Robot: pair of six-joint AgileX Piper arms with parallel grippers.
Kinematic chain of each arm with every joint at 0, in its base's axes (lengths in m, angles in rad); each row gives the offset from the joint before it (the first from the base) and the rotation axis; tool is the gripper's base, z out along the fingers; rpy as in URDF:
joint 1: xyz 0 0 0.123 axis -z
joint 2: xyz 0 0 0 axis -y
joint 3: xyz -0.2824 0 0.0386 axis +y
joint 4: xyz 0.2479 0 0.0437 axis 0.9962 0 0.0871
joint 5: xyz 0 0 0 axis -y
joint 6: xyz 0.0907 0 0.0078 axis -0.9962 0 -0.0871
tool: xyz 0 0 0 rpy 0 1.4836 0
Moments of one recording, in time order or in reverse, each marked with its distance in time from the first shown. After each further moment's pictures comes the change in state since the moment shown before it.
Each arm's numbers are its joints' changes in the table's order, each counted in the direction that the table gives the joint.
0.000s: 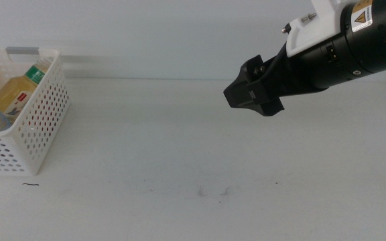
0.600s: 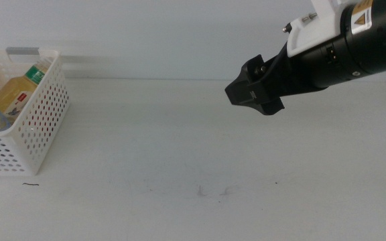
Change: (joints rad) left arm 0.000 0.005 0.008 0.130 0.047 0.187; right arm 0.000 0.004 0.016 -0.029 0.032 0.000
